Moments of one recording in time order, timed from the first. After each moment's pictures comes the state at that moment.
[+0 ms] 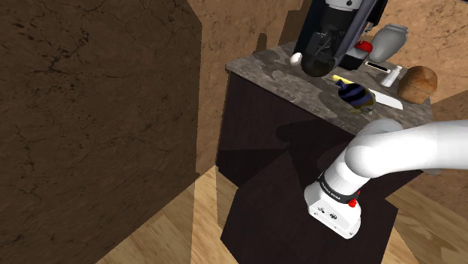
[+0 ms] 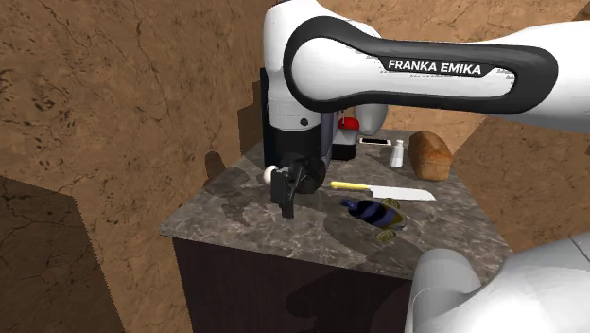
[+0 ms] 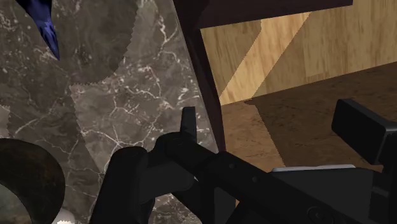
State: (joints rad) arm -0.01 -0.82 -0.06 -2.33 -0.10 1.48 0.04
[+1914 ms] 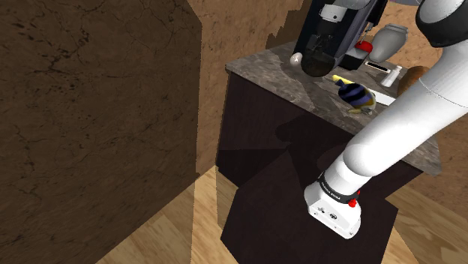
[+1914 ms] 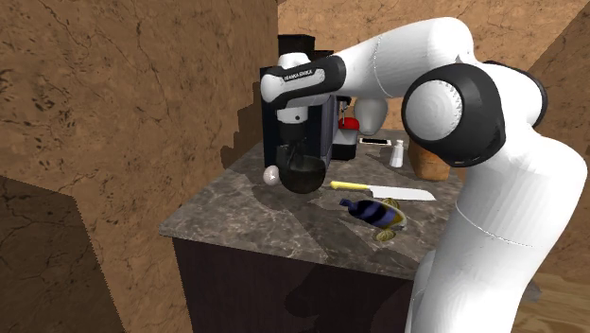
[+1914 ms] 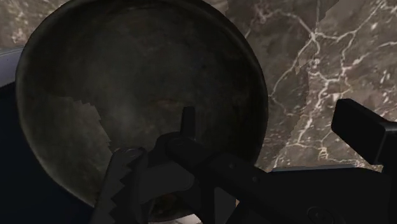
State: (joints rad) arm -0.06 -0.11 -0.58 -1.90 -0.04 1.78 -0.54
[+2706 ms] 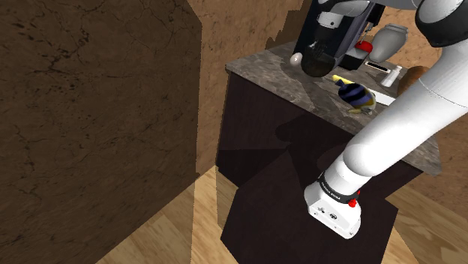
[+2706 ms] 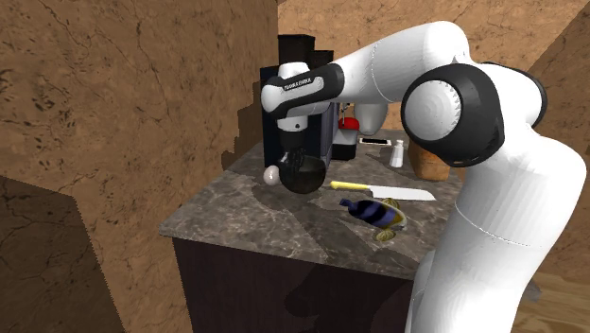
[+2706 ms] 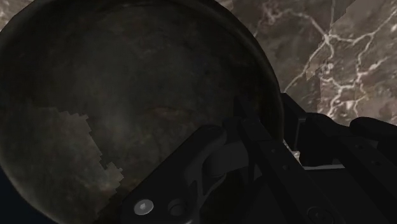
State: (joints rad) arm -0.06 -0.11 -0.58 -1.96 -0.04 1.84 -0.54
